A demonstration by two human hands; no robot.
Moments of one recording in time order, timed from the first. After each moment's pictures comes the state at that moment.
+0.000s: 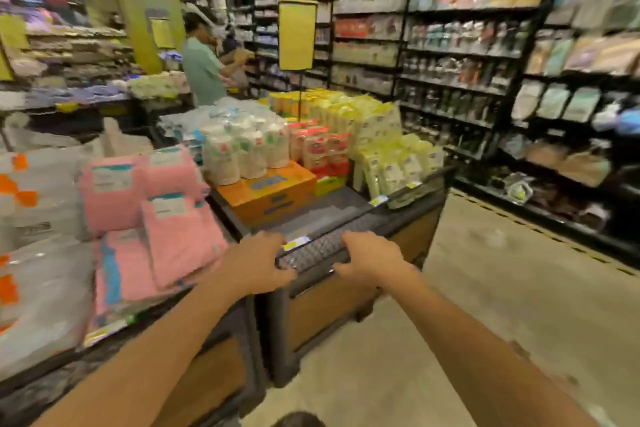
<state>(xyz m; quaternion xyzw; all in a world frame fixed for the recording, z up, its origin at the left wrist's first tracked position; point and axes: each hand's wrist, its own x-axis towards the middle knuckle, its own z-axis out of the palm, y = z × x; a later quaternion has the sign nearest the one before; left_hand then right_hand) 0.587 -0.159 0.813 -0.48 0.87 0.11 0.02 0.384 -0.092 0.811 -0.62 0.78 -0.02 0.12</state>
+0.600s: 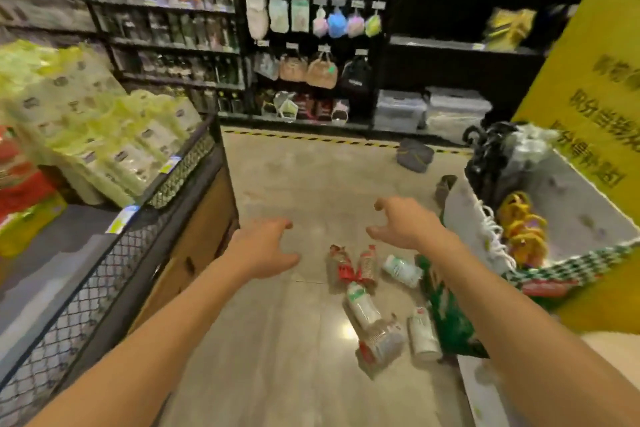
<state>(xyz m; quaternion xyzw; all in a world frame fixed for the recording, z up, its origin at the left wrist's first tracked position) 0.099 -0.159 0.738 -0.10 0.98 0.14 0.12 -0.012 0.070 0.764 -0.19 0.97 -0.05 0.12</state>
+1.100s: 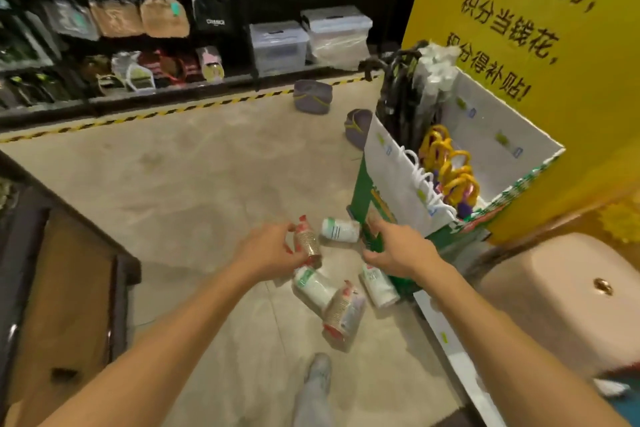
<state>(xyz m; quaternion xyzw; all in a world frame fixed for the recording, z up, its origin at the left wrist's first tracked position) -0.175 -0.075 0.634 0.07 0.94 0.25 0.24 -0.156 0.167 0.622 0.05 0.97 -0.12 0.22</state>
